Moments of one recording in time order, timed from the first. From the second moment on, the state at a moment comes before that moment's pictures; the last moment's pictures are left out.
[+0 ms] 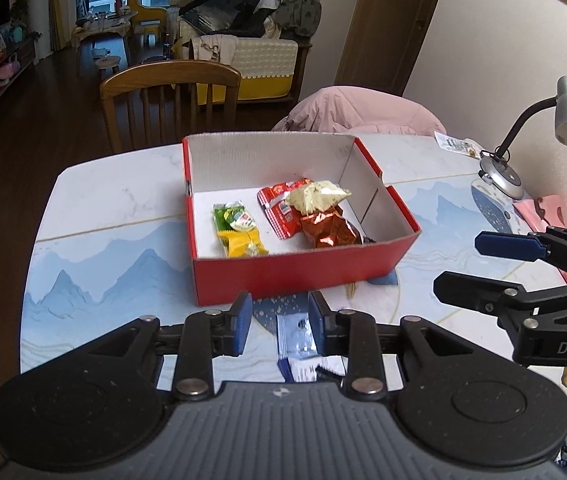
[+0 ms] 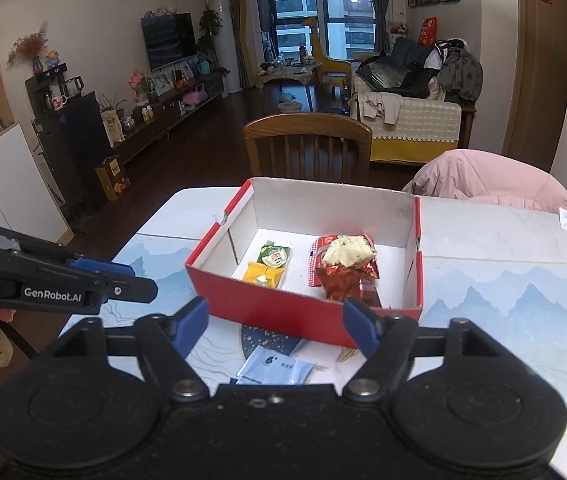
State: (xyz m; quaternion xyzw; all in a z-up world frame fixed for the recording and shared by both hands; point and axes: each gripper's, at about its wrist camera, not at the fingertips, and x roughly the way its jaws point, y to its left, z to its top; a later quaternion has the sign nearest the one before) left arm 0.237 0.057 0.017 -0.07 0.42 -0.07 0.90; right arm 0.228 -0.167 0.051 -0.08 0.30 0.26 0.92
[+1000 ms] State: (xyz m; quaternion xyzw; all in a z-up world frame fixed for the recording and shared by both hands) left arm 0.172 0.078 -0.070 -0.17 0.47 0.03 0.87; right arm 0.194 -0.155 -0.054 -0.11 0.37 0.27 0.88
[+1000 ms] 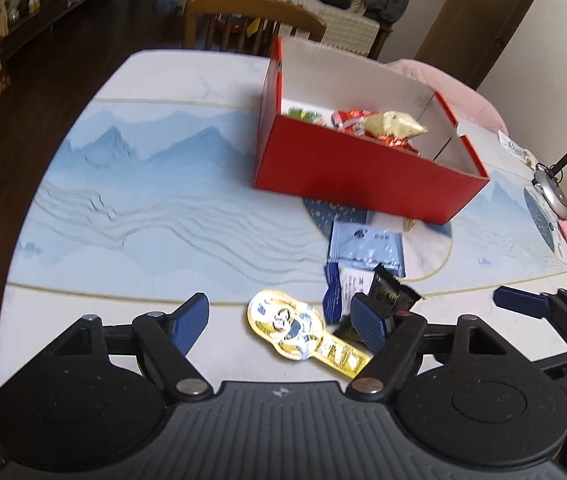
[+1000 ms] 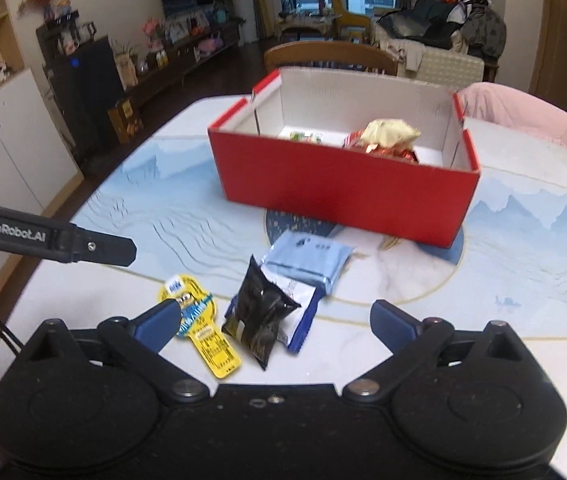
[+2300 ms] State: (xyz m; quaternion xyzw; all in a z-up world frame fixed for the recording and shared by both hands) left arm 0.227 0.054 -0.148 -0.29 0.56 0.17 0.76; right arm 0.245 -0.139 -0.087 -0.15 0.41 0.34 0.83
